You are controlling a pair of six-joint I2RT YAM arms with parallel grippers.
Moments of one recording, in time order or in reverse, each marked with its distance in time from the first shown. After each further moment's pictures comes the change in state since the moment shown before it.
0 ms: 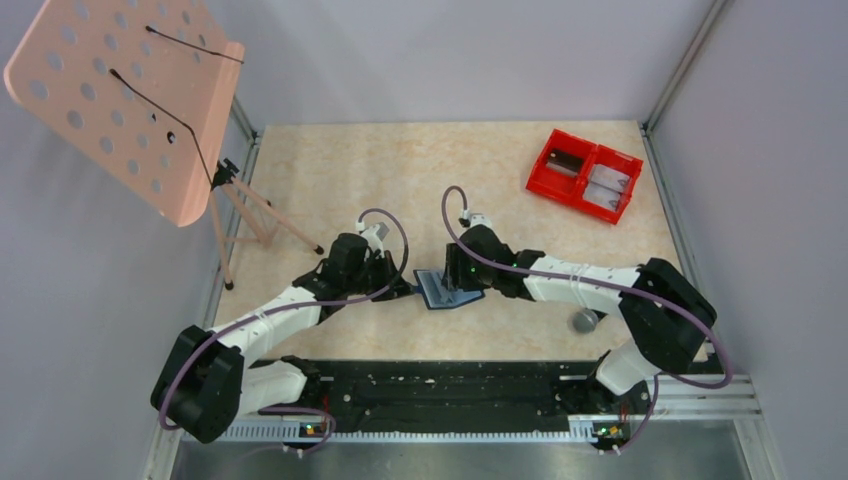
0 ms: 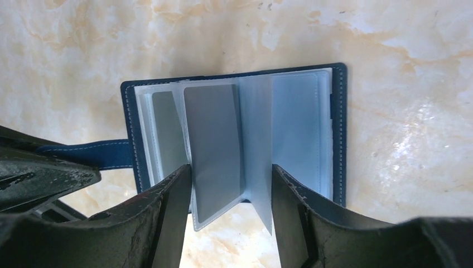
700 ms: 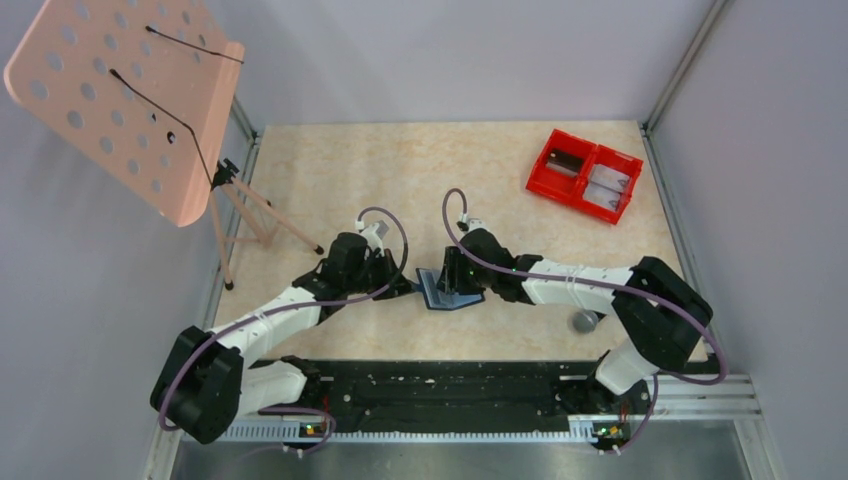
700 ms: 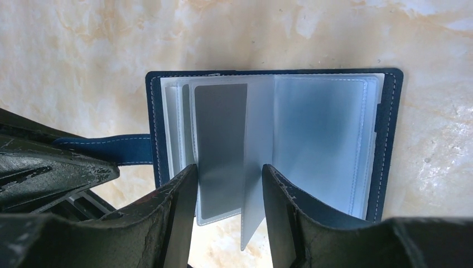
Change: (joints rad) left arm 0.000 -0.007 0.000 0.025 0.003 -0.023; right arm 0.009 0.021 -0.037 0.098 -0.078 0.060
